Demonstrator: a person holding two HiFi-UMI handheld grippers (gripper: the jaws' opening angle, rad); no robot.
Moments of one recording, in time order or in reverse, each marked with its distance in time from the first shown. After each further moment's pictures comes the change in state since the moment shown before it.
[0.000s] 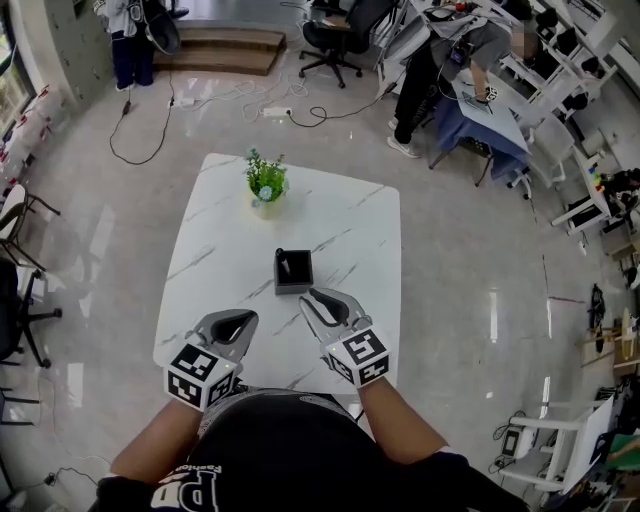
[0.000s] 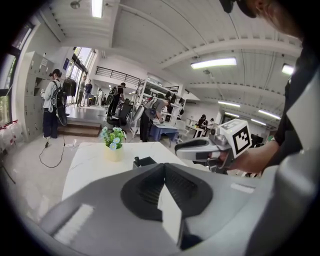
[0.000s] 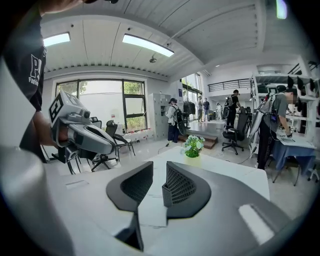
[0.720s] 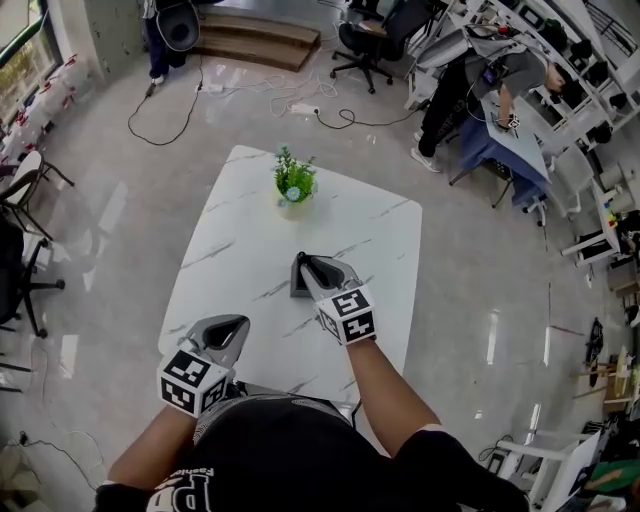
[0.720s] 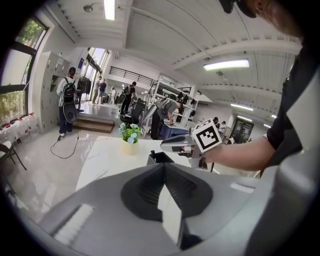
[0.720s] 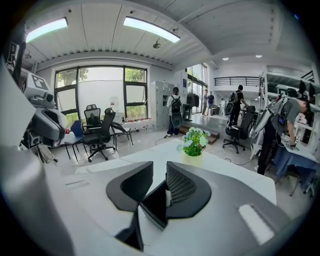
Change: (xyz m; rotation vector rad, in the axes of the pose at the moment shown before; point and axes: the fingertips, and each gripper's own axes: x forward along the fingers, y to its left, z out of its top) left arm -0.040 0.037 -0.023 -0.091 -0.002 0.119; right arm 0.106 -0.032 -0.011 -0.069 0.135 0.002
